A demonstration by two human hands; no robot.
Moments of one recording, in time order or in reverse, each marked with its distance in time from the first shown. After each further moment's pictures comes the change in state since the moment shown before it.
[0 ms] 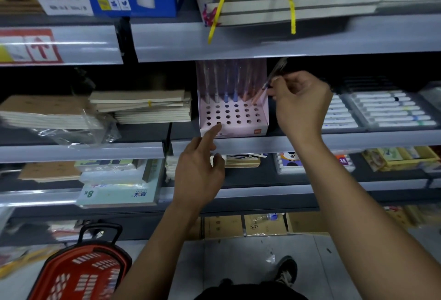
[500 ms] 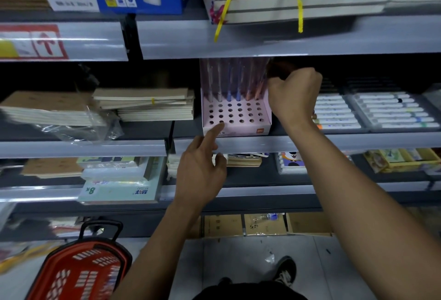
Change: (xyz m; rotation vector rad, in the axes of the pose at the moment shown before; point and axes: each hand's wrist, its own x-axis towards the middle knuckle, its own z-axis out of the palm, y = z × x) left_hand -0.001 -0.003 0.001 -0.016 -0.010 -0.019; right_hand 0.019 -0.014 0.015 -0.370 -0.069 -0.054
